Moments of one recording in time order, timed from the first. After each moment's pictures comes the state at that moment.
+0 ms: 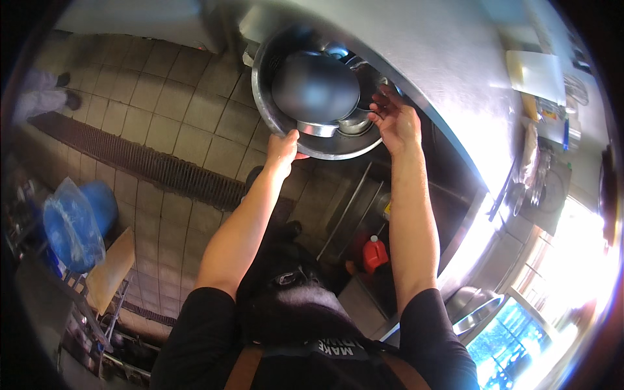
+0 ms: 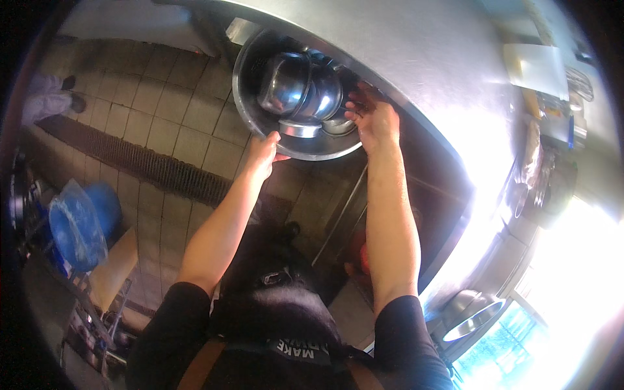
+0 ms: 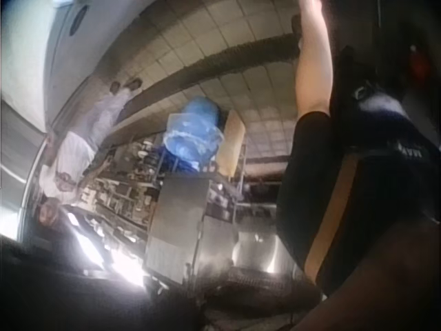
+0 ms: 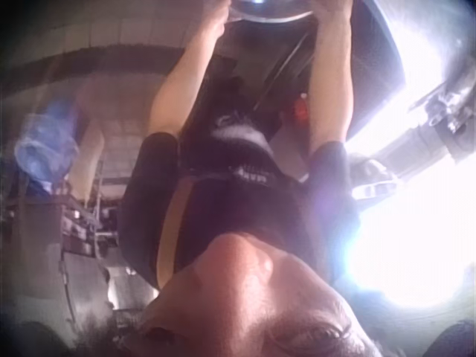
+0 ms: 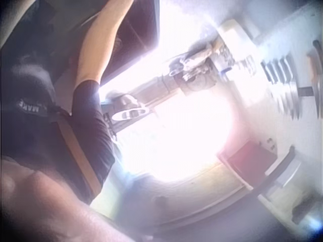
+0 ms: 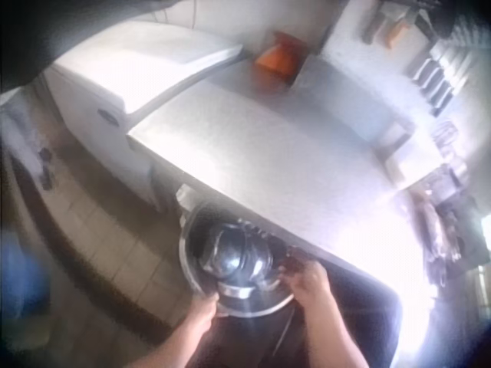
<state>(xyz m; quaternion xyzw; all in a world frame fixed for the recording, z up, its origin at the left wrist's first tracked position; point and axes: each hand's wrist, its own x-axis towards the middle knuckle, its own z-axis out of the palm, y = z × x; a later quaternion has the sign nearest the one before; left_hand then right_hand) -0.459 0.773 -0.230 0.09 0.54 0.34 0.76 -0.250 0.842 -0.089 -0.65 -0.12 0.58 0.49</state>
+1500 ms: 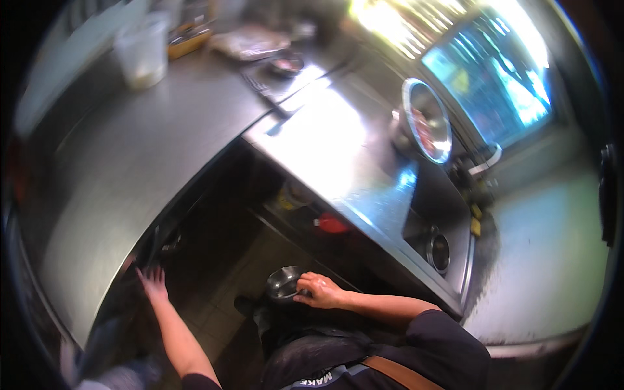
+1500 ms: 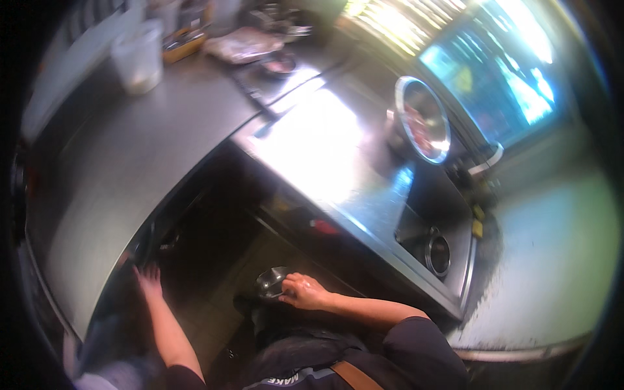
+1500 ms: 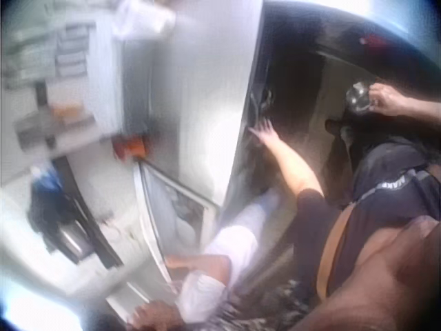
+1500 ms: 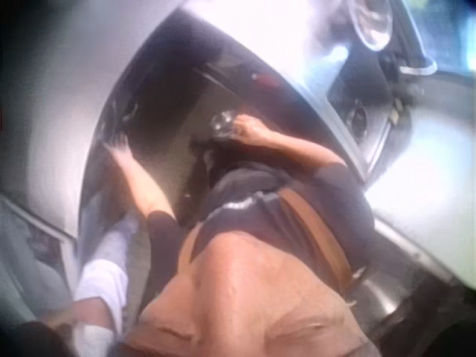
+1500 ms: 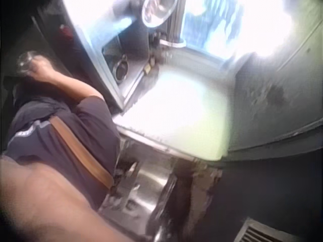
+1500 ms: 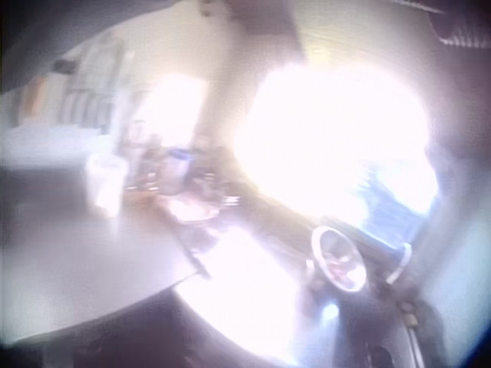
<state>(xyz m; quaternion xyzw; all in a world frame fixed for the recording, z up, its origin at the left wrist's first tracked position) -0.405 0.888 -0.226 0.19 0.45 0.27 0.83 -0.278 0.401 0.010 -0.86 -0.37 0.27 0.23</state>
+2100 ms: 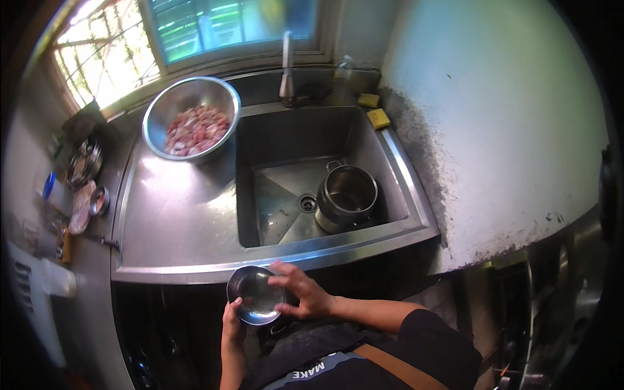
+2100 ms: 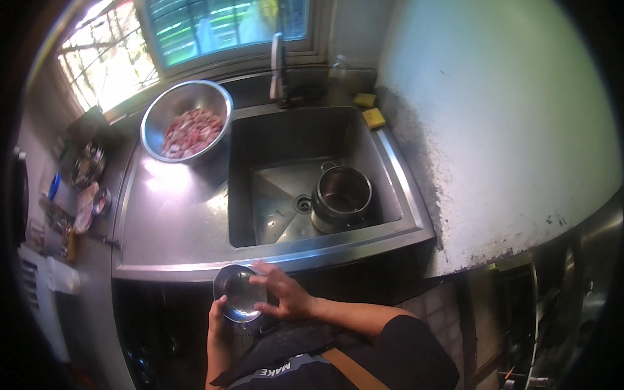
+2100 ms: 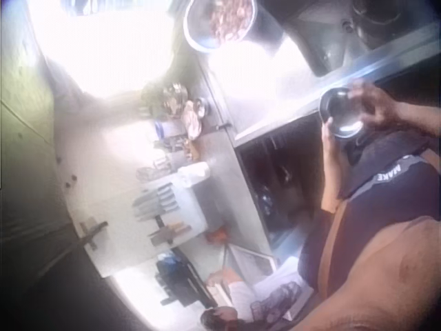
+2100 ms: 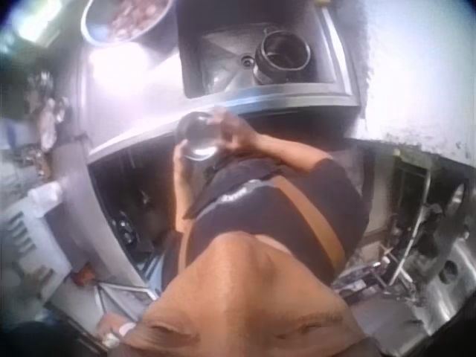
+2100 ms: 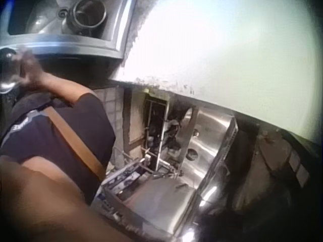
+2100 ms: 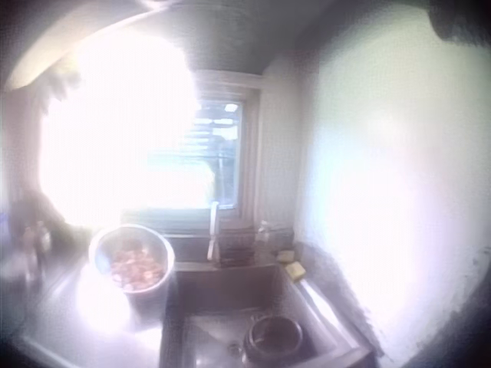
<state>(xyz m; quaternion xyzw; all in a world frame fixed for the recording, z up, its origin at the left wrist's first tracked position) -0.278 0.278 0.077 0.53 0.08 -0.32 0.78 -0.330 0.034 0.130 -0.84 -0.18 -0.14 0.49</state>
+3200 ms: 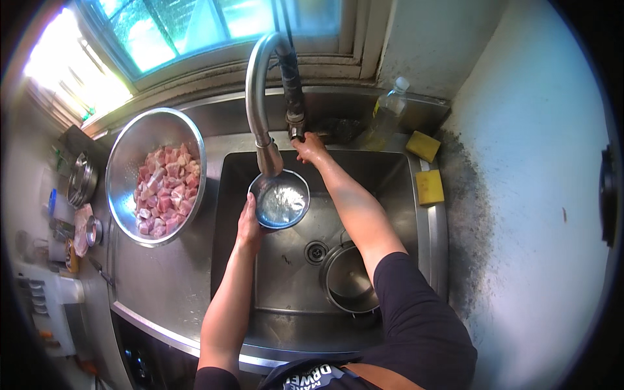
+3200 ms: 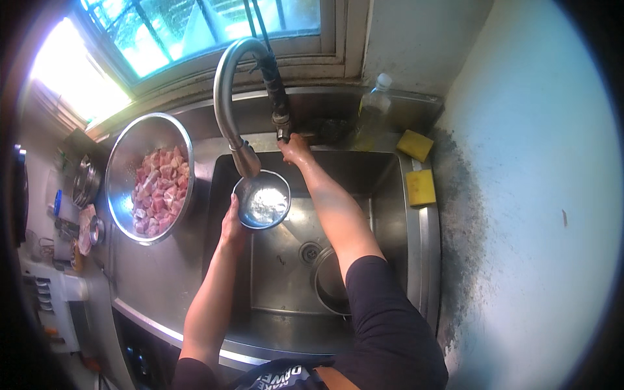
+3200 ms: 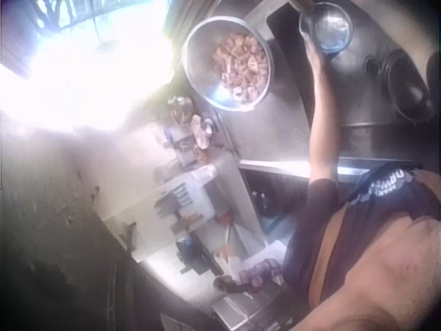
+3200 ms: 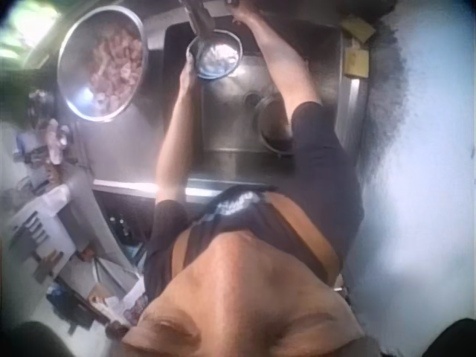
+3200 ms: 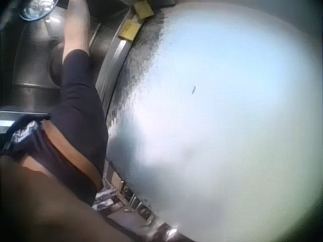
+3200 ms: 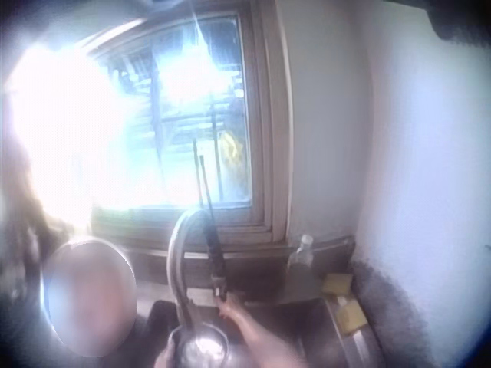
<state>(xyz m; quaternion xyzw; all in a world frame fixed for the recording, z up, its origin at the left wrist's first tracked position) 0.128 -0.129 0.066 0.62 0.11 -0.25 0.73 0.265 -0.374 0.015 -0.80 0.17 0.02 0.57</state>
